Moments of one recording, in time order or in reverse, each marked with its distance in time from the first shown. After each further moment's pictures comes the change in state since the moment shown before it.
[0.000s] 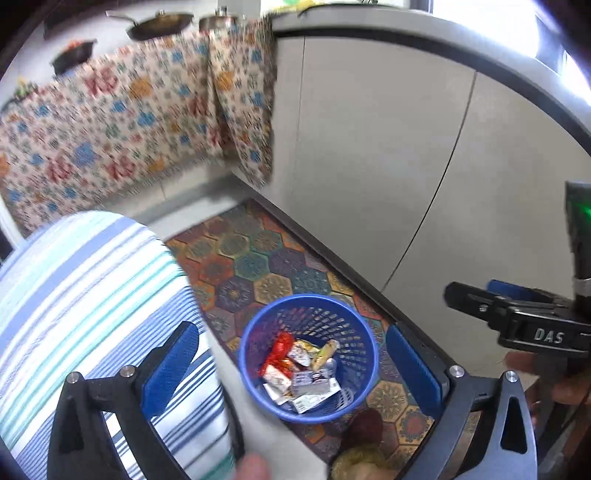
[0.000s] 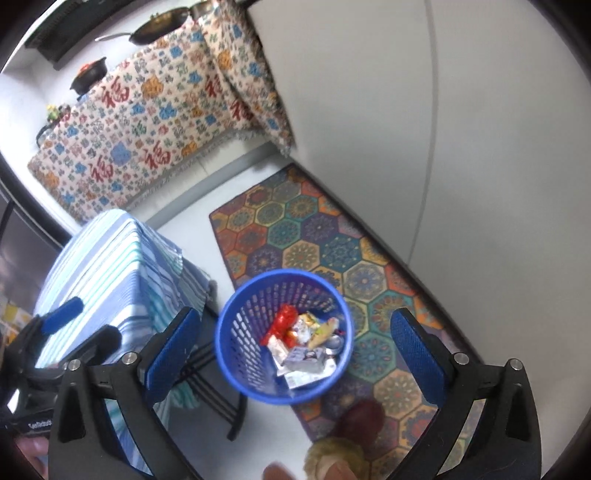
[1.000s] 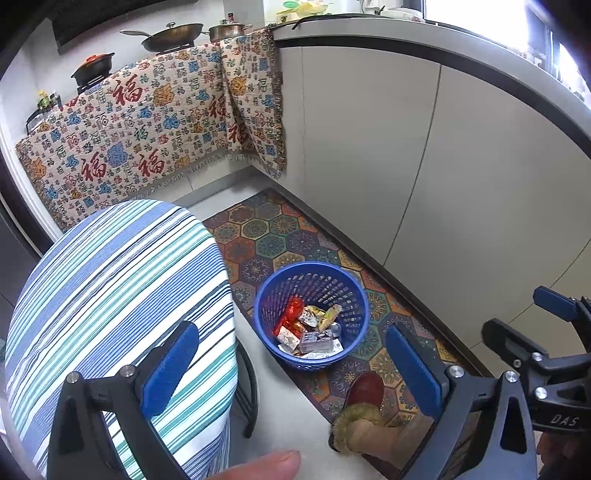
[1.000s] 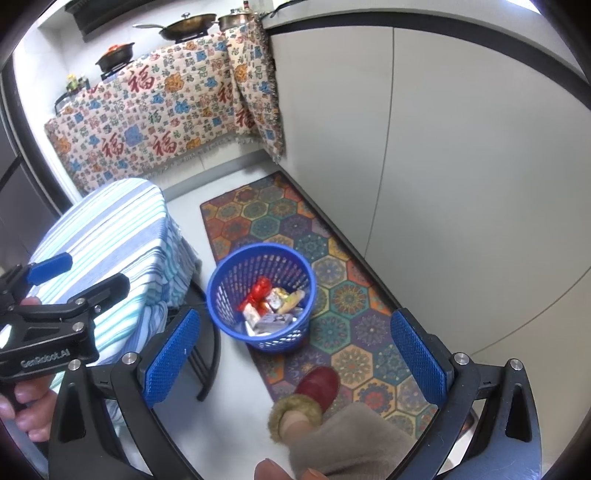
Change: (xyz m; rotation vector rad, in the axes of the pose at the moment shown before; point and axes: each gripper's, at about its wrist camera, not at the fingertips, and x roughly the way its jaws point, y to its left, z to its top) left arm -0.096 -0.044 -0.030 0.002 0.054 0.094; right arm -0.117 0.021 -0.069 -0.123 -0.052 -0.105
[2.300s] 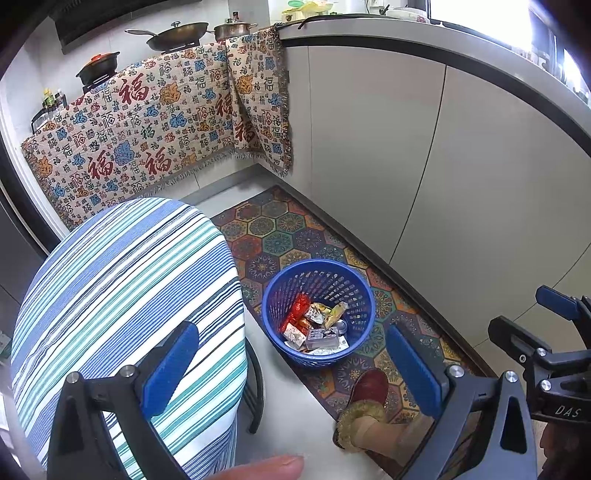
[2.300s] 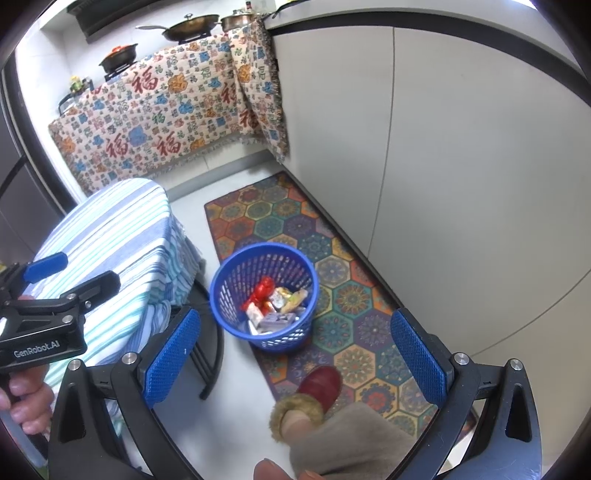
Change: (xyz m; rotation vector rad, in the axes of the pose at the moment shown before) left arm -0.009 0.002 0.000 -0.001 0.008 0.021; right arm -0.002 -0.008 -0.001 -0.002 0.001 0.021
